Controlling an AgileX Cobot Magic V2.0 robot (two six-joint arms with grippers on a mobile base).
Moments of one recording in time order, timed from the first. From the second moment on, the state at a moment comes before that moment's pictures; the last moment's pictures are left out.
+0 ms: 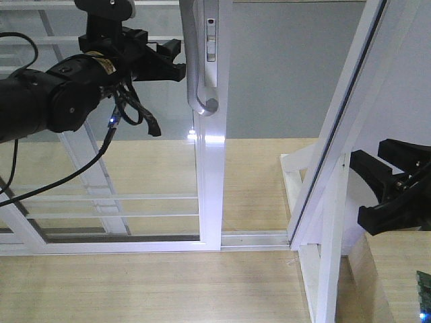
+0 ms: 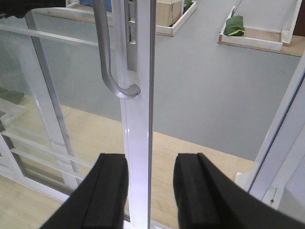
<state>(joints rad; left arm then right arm) -0.44 1.72 -1.16 0.02 -0.28 0.00 0.38 0.68 -0.45 0.13 0.18 -0.14</state>
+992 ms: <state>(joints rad) -0.44 1.98 -1.42 0.03 -0.29 -0.05 0.38 0.68 -0.45 0.13 0.18 -0.14</state>
